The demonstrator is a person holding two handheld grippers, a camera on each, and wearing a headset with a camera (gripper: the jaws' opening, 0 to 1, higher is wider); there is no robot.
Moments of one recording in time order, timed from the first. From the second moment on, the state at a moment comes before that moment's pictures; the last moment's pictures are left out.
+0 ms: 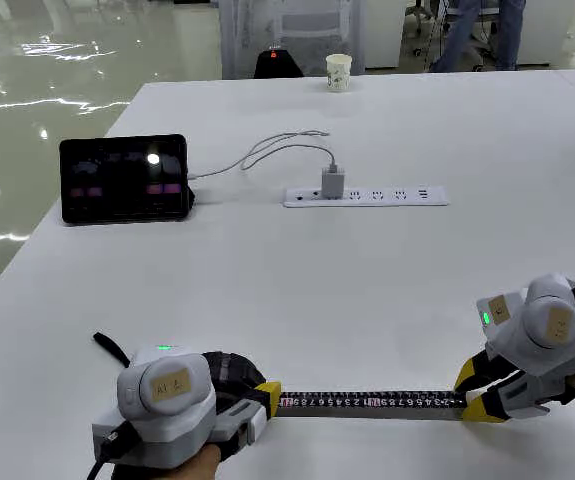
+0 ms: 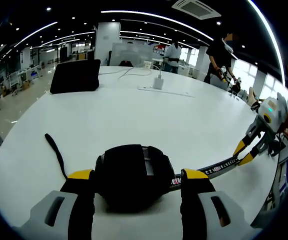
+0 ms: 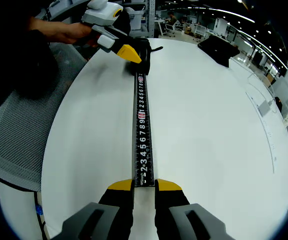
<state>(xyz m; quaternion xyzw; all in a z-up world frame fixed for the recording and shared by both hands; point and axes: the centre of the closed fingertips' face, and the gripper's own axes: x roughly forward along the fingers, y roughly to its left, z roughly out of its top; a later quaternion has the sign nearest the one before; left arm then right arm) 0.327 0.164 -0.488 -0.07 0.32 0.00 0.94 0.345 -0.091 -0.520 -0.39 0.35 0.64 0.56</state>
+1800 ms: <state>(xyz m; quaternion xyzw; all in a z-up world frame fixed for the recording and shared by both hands) 0.331 0.170 -0.497 -0.06 0.37 0.03 0.93 0.344 -0.089 -0.523 -0.41 0.35 0.65 0.53</state>
